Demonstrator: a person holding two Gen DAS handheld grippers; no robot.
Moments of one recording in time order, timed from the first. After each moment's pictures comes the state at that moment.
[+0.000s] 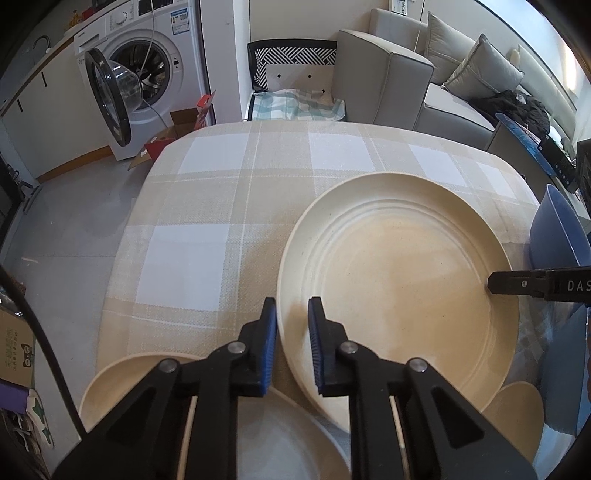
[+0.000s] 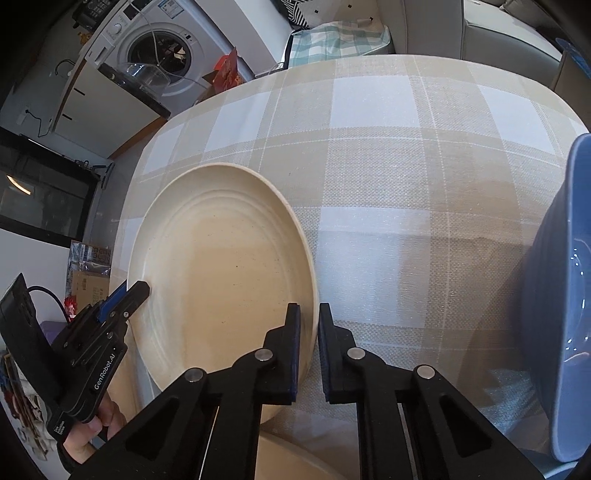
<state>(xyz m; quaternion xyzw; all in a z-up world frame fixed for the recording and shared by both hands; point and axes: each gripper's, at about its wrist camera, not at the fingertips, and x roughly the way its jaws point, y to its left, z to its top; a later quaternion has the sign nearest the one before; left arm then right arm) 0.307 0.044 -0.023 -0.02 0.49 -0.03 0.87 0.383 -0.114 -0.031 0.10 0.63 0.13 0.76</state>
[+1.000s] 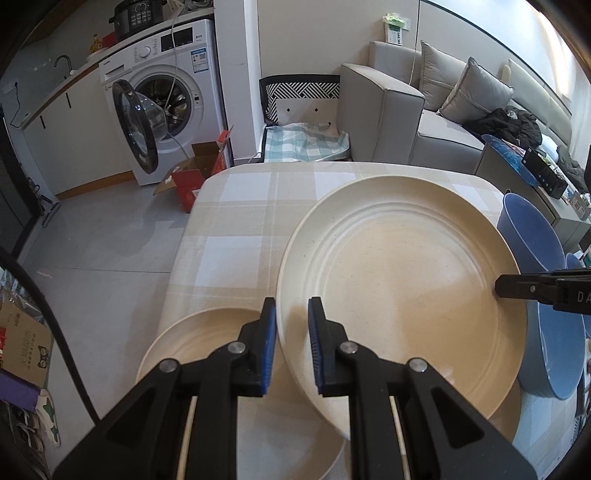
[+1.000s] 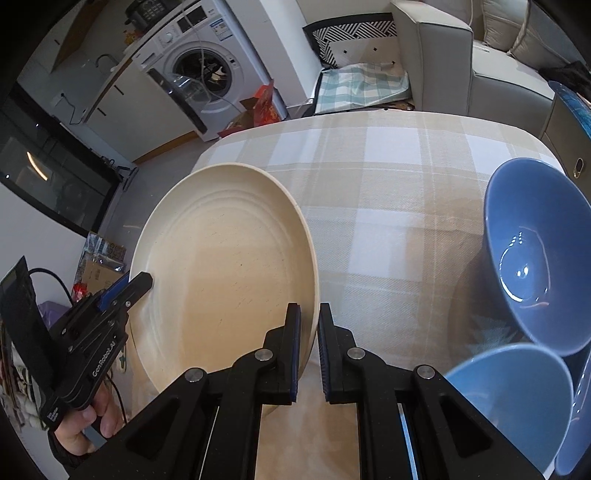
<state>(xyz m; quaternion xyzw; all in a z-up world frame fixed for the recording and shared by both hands) 0.226 0.059 0.043 0.00 0.44 -0.01 0.90 0.301 -0.093 0.041 0.08 0.57 0.17 0.80</state>
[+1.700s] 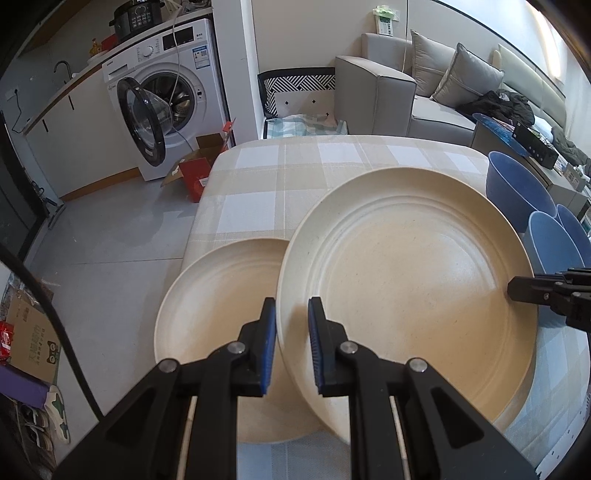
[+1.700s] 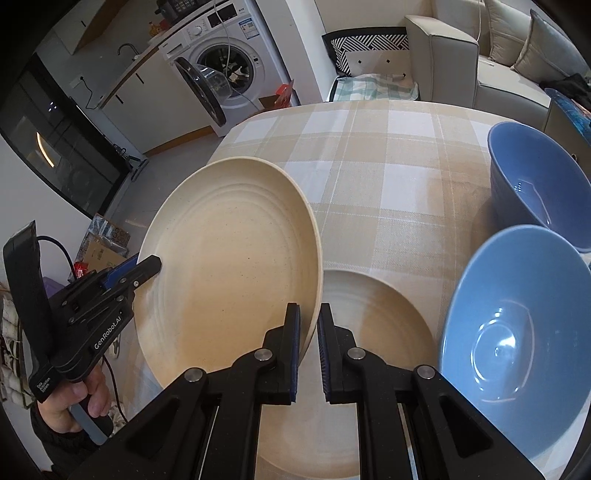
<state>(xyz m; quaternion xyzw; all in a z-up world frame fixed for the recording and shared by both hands) 0.155 0.070 0.028 0.02 0.44 -0.02 0.90 0.199 -0.071 0.031 0.05 0.53 0.17 0.83</state>
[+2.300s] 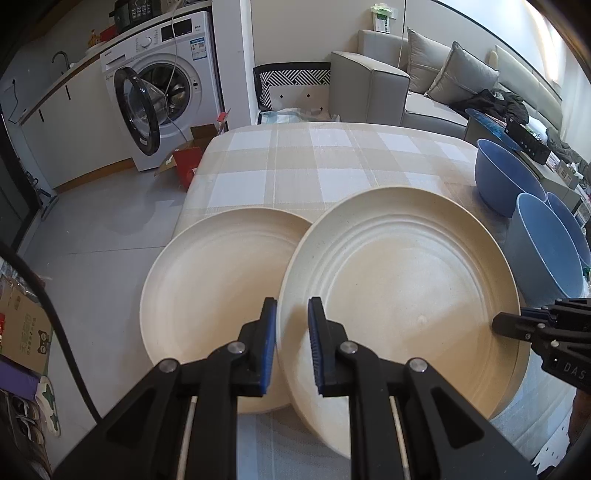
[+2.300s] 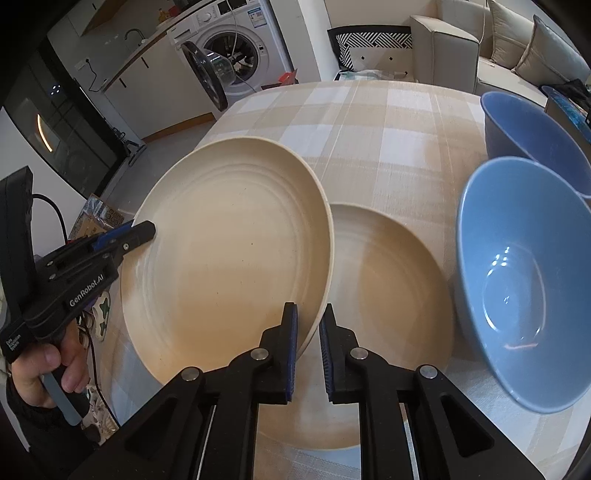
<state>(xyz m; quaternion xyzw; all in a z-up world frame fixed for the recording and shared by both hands) 0.133 0.066 0.014 0.01 0.45 -0.03 0.89 0.153 -0.072 -0.006 0.02 0.54 0.17 0.82</state>
